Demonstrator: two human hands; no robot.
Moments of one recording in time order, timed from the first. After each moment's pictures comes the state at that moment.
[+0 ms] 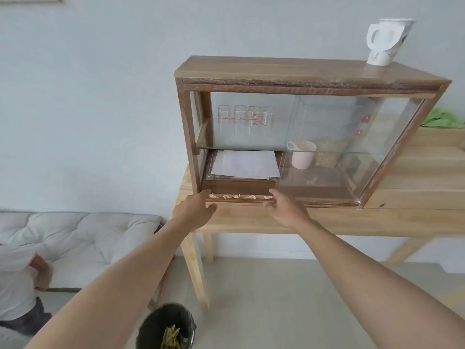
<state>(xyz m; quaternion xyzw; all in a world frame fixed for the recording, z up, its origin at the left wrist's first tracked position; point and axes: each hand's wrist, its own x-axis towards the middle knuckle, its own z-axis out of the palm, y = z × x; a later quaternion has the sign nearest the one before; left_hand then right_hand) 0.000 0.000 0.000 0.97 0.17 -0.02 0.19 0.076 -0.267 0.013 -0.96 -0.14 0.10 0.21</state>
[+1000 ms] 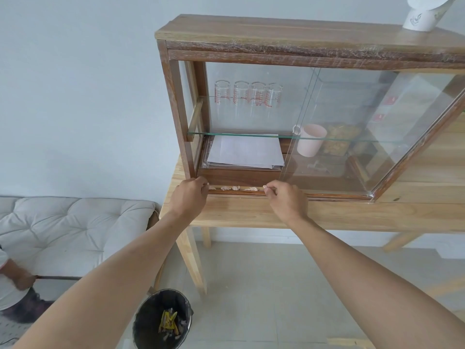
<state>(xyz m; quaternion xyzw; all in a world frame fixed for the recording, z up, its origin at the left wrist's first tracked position) 0.038 0.016 -0.036 0.96 0.12 0.13 0.22 0.116 -0.249 -0.037 -0.96 -0.09 -0.04 0.26</state>
